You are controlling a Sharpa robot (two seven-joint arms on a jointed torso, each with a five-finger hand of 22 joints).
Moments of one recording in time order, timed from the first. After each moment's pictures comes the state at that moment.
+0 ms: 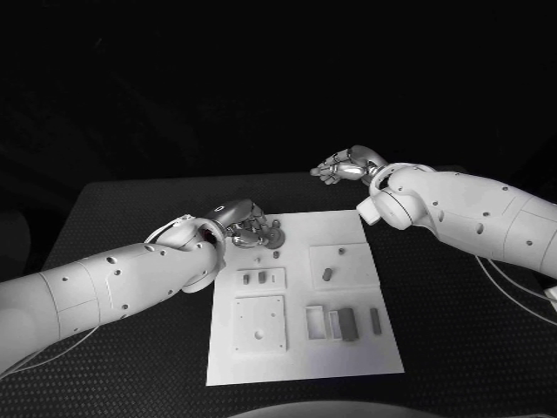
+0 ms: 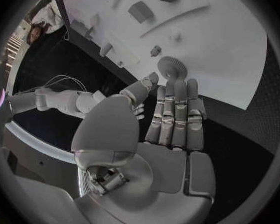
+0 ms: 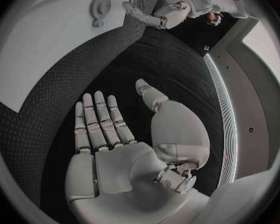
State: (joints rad) left arm 1.17 -0.51 -0.17 1.20 -1.25 -0.41 -0.05; left_hand 1.18 -0.14 0.56 -0.29 0.07 0.93 0.13 0.39 0.50 1.15 0.09 0.22 0.37 0.92 0.02 1.02 0.34 0.02 1.01 -0.08 0.13 1.19; right arm 1.24 -0.64 -0.04 1.10 -0.63 -0.30 0.01; right_hand 0.96 -0.11 0.52 -0.18 0.05 0.70 0.19 0.30 0.41 0.82 0.21 0.37 0.07 0.68 0.23 0.37 0.39 0.13 0.38 0.22 0.23 1.27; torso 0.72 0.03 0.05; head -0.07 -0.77
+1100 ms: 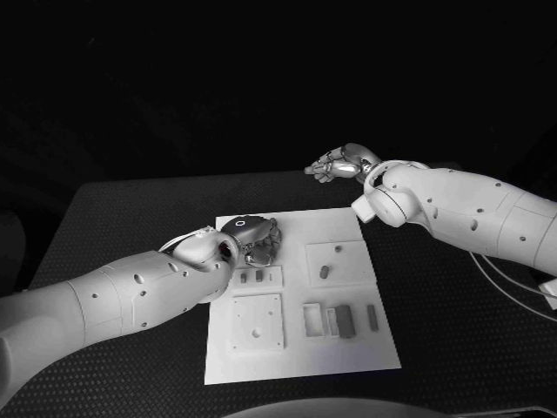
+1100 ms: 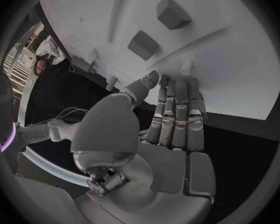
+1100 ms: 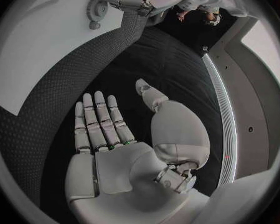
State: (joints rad) left arm 1.13 -0.42 -0.19 1.13 -1.50 -0.35 -0.03; left_hand 1.19 -0.14 0.57 -0.28 0.07 0.90 0.14 0.33 0.47 1.13 0.12 0.11 0.31 0.94 0.02 1.02 0.37 0.01 1.05 -0.08 0.12 1.21; right arm 1.24 -0.64 -0.04 1.11 -0.63 -0.30 0.01; right_hand 0.96 -0.11 0.52 -0.18 0.05 0.70 0.19 0.30 0.41 0.82 0.21 0.37 0.07 0.68 0.23 0.37 0.39 0.13 0.38 0.22 0.23 1.27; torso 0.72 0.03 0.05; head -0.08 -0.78
